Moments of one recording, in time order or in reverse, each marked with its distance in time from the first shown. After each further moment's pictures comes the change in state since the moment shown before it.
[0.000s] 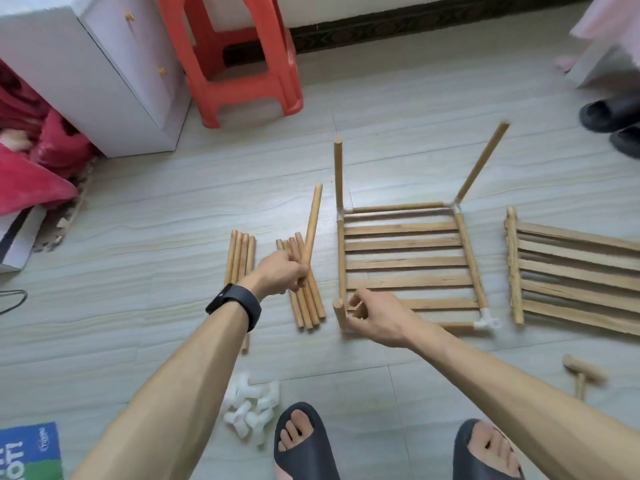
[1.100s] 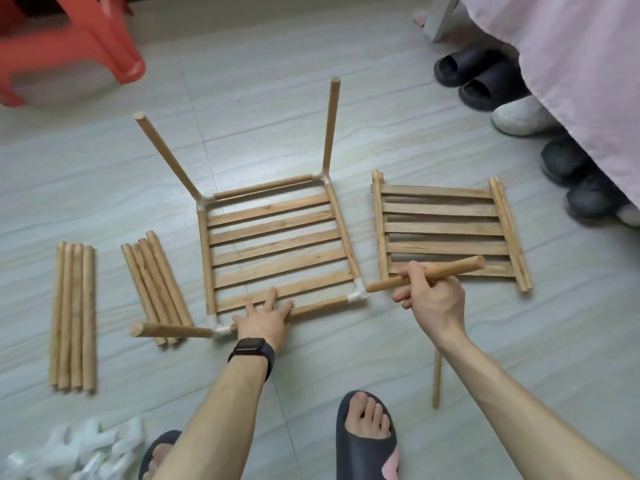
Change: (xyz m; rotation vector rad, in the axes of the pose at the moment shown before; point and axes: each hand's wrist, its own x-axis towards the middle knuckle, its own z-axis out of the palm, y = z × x) left_hand 0.055 0.050 0.262 0.883 -0.247 0.060; right_hand -0.124 0.209 -0.079 0.715 0.912 0.495
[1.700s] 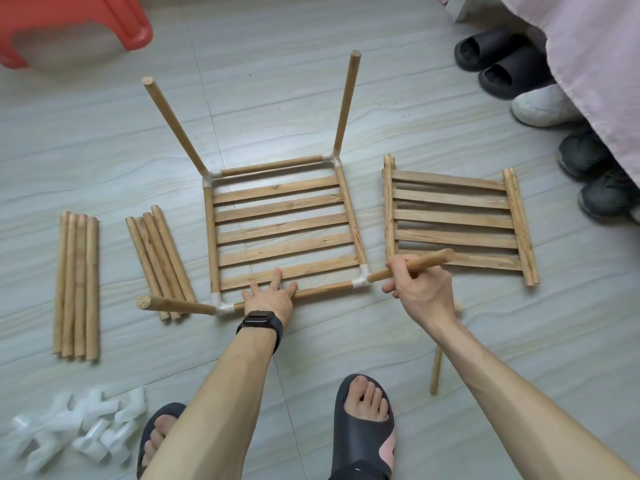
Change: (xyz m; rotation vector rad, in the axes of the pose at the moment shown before) left_hand 0.003 0.008 -0.004 0.027 -0.040 -0.042; right_hand 0.009 0.021 0.020 -0.221 -0.152 -0.121
